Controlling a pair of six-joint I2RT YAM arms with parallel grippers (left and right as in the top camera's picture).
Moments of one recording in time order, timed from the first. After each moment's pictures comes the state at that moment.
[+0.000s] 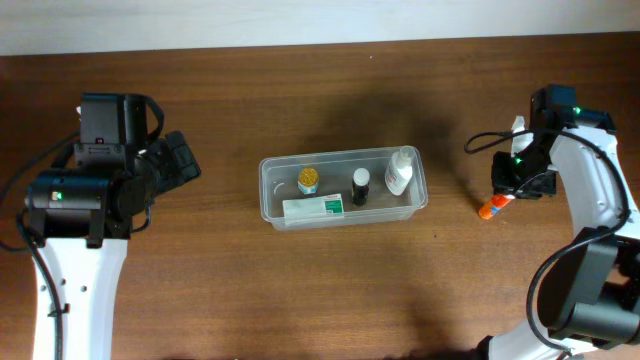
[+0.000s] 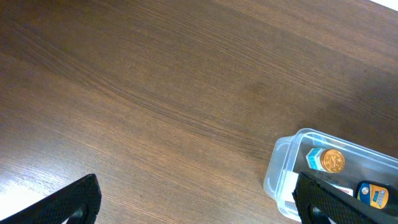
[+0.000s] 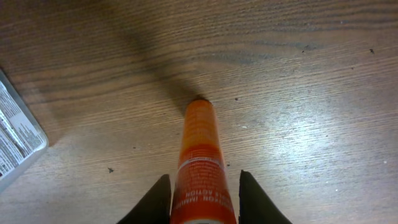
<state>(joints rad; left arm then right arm) -0.07 1.33 1.60 -1.27 -0.22 -0.42 -0.25 1.78 1.42 -1.17 -0.02 -0.03</state>
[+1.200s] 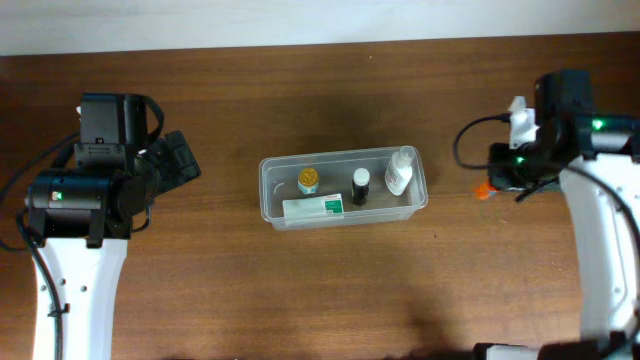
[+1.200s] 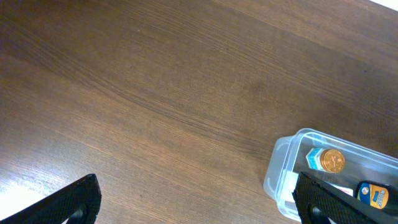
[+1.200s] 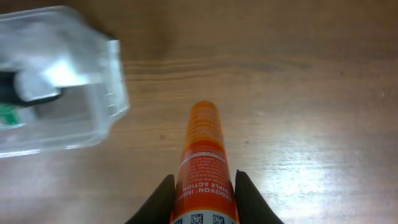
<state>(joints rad) -0.07 1.33 1.60 -1.27 -0.22 -0.42 -0.11 1.50 1.52 -1.33 -0.05 -0.02</state>
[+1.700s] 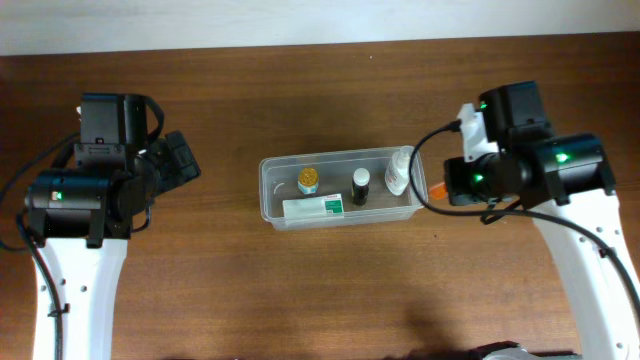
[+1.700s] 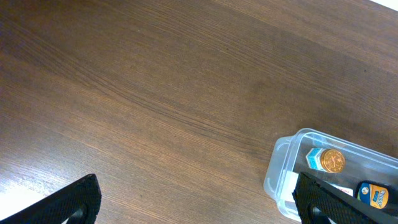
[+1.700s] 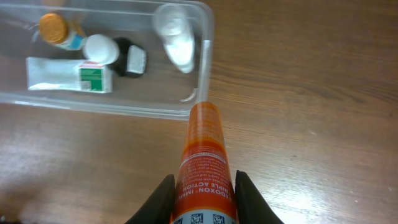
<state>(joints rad) -0.07 1.33 1.60 -1.27 -0.22 -0.42 0.17 1.39 1.52 -1.35 -0.06 0.05</state>
